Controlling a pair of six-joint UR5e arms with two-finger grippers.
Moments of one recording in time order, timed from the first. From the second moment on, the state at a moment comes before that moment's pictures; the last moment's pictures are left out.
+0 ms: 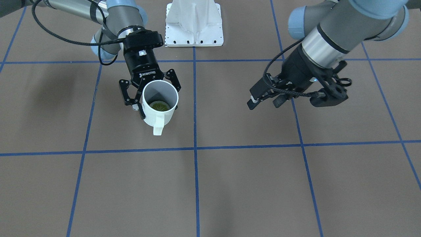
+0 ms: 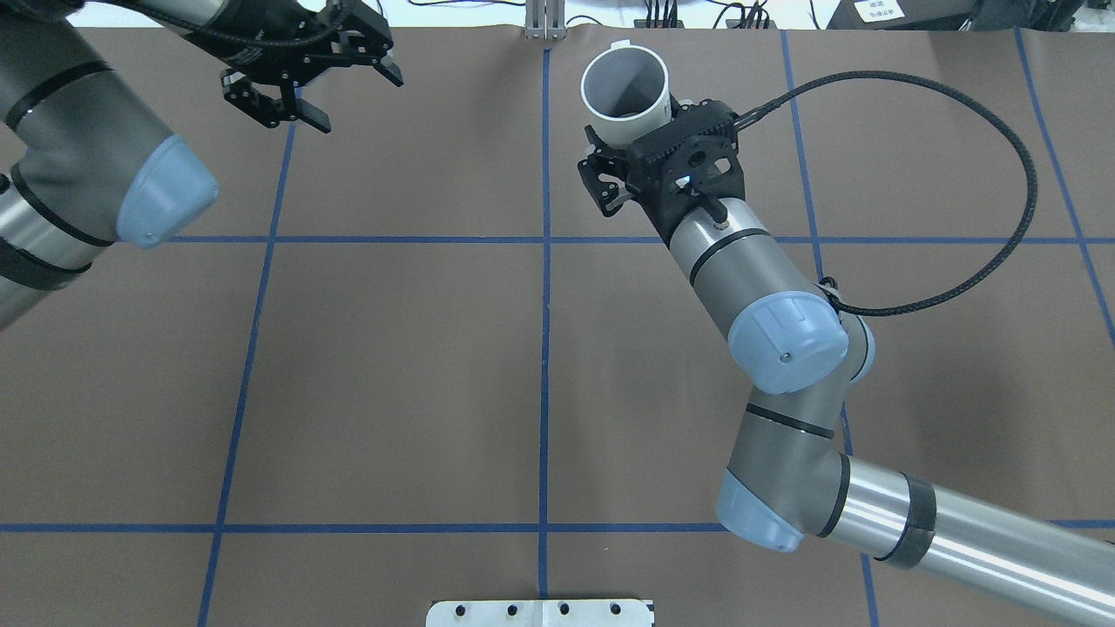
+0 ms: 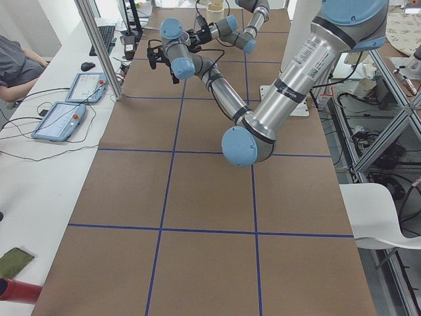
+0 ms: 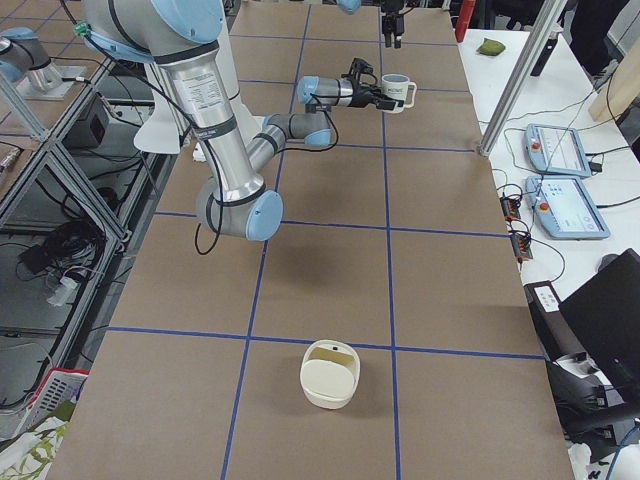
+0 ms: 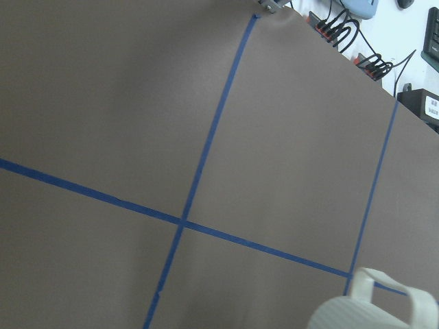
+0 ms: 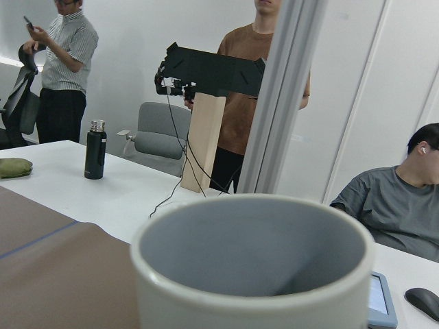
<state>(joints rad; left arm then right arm) -1.02 -2.18 -1.72 -1.88 -2.33 -1.36 0.49 -1.07 1.68 -0.59 0.89 0.54</state>
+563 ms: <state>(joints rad) -1.15 -1.97 -1.73 -1.79 -2.33 -0.79 0.59 -1.21 1.74 -0.59 0.90 0.75</state>
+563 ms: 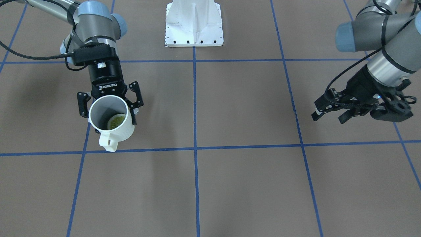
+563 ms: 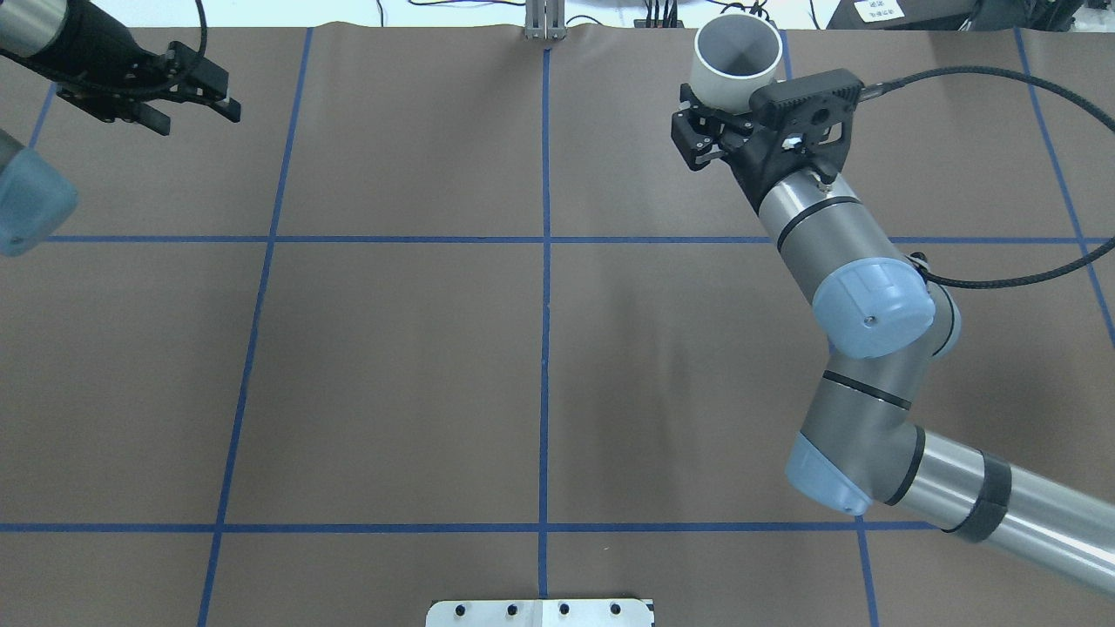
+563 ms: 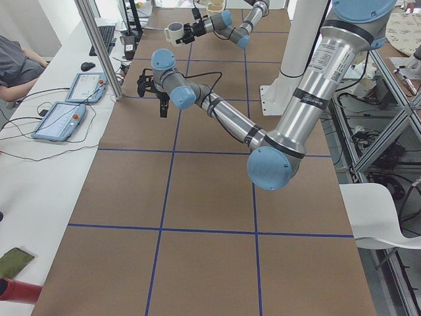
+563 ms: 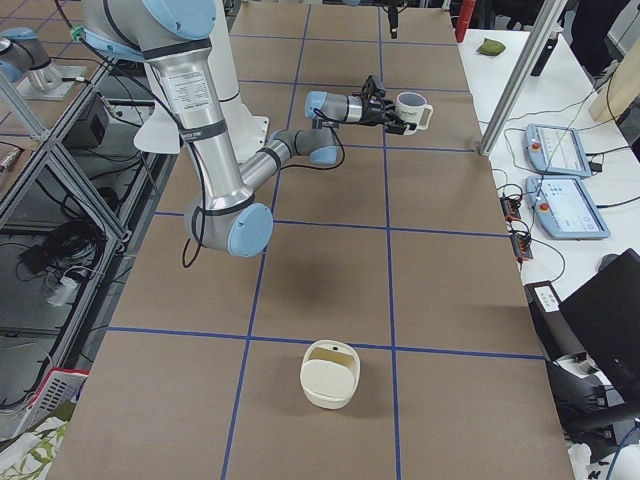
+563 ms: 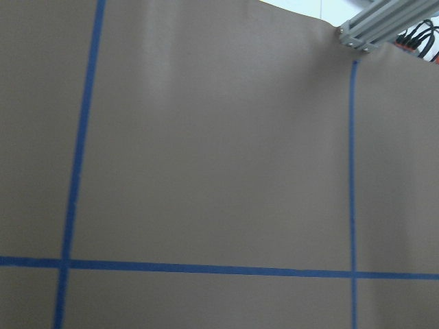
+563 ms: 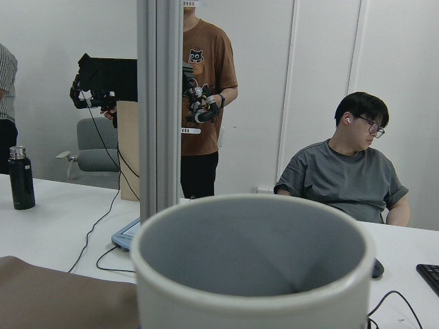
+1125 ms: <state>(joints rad) -1.21 -1.88 -1.79 -1.65 -2.32 -0.51 0.61 -1.46 1.86 -0.46 0.90 0.82</state>
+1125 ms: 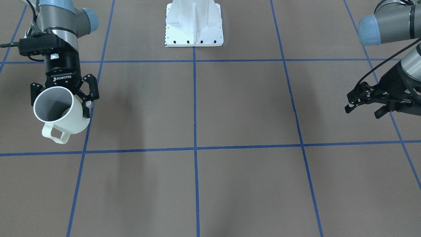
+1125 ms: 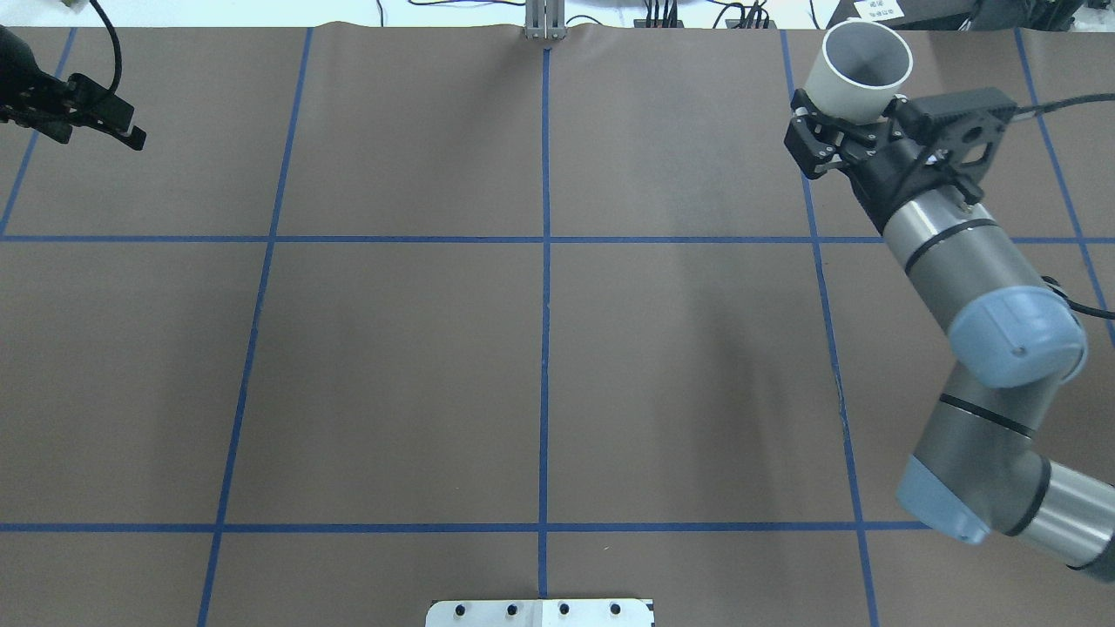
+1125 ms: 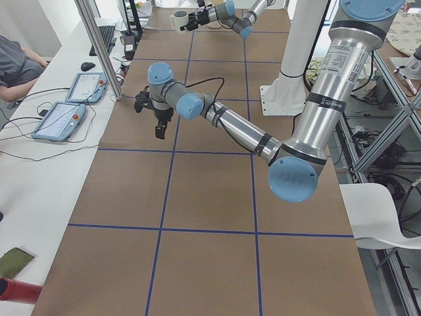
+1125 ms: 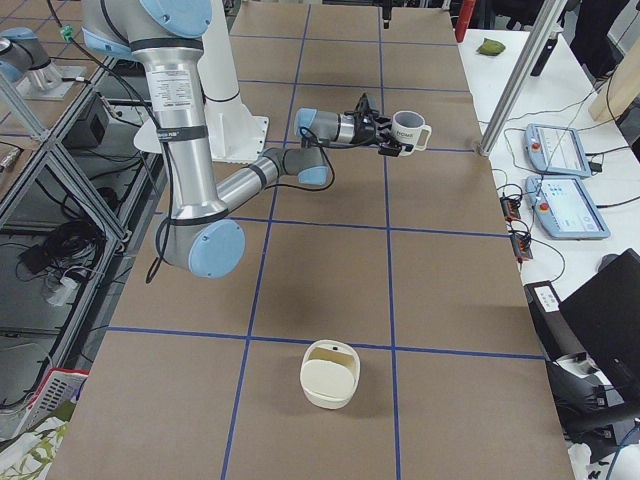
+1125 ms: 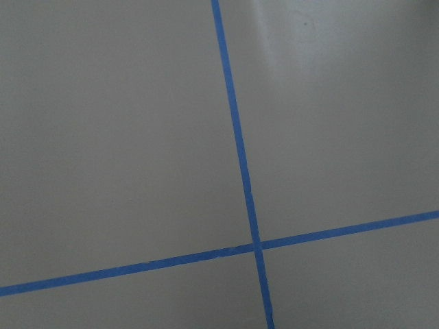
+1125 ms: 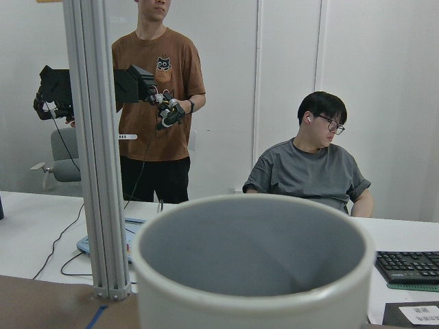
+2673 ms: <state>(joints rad) -1.27 -1.78 -1.87 -1.59 -2.33 -0.26 0.69 -1.94 1.25 0.80 0.96 1.28</state>
